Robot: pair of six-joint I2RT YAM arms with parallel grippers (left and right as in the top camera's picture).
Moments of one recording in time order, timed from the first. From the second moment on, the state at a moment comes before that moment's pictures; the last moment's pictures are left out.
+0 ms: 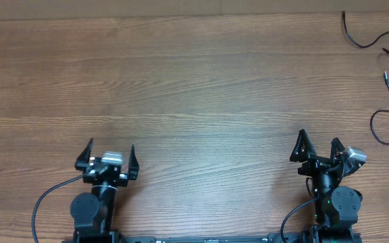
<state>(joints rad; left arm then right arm) 0.05 0.05 0.01 -0.07 0.07 0.23 -0.02 0.07 0.02 -0.03 0.06 0.39</state>
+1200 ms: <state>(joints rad) 0.05 0.05 0.01 -0.07 -0.09 0.01 -0.02 0.07 0.02 -0.03 0.06 0.39</state>
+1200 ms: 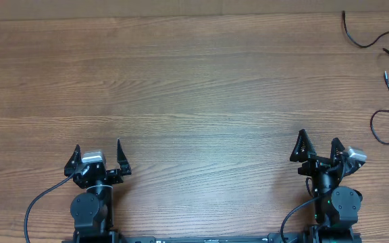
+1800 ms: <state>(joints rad) 0.05 0.05 0.01 -0.07 -0.09 0.01 -0.02 0.10 0.02 -0.03 0.05 0.12</state>
